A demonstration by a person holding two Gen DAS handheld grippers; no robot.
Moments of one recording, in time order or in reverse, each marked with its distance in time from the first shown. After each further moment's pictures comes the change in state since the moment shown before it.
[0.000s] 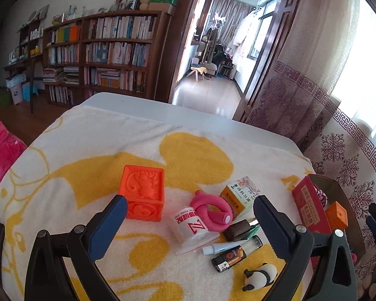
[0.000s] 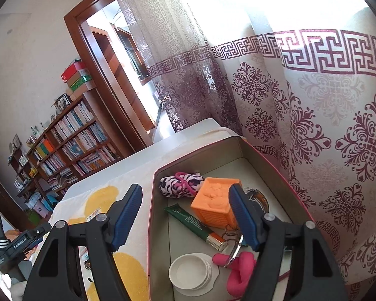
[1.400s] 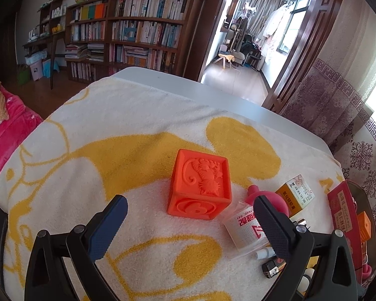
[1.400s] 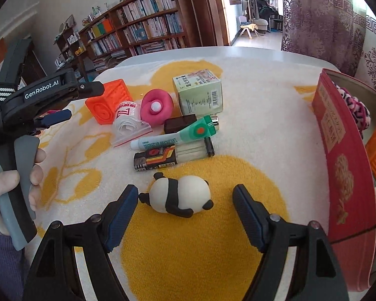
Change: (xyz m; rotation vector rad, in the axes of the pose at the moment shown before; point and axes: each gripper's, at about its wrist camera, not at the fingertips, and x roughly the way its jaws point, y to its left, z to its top) left arm 0.038 0.047 -0.007 -0.097 0.109 0.081; right arm 0.086 0.138 -0.130 -0.454 0.491 0.217
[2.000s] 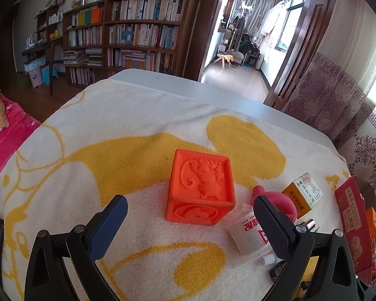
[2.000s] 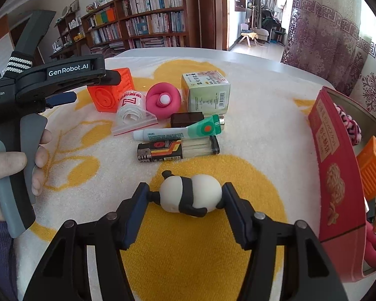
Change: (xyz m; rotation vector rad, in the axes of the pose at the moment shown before) left arm 0.016 -0.005 -0.003 0.041 -0.020 0.021; right arm -0.005 0.023 -0.006 -0.100 0.004 -0.098
